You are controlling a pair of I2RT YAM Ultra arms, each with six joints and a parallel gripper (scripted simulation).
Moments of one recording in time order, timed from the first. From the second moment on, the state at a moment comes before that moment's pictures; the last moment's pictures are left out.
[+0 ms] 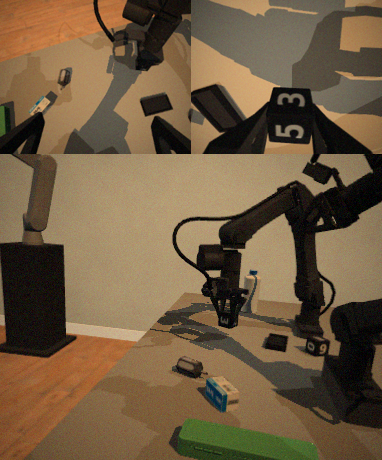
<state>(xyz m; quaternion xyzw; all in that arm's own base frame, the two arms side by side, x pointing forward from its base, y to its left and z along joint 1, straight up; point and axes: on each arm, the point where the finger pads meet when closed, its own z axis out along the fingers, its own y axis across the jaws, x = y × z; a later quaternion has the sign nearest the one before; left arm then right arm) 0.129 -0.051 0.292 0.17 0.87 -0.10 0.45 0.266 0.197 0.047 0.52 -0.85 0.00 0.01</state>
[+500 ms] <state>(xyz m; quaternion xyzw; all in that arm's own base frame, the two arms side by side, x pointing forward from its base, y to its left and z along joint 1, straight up) 0.129 -0.051 0.292 0.17 0.87 -0.10 0.45 0.261 0.193 0.053 0.52 -0.85 0.00 0.03</state>
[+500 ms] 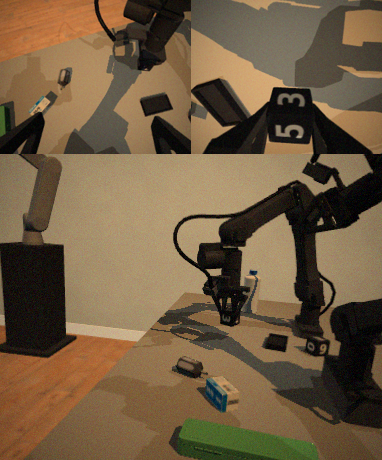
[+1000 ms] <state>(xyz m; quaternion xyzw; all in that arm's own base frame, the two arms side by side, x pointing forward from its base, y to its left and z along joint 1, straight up) 0.129 -0.051 0.292 0.17 0.87 -0.10 0.45 0.261 0.193 0.054 0.52 -0.85 0.00 0.02</state>
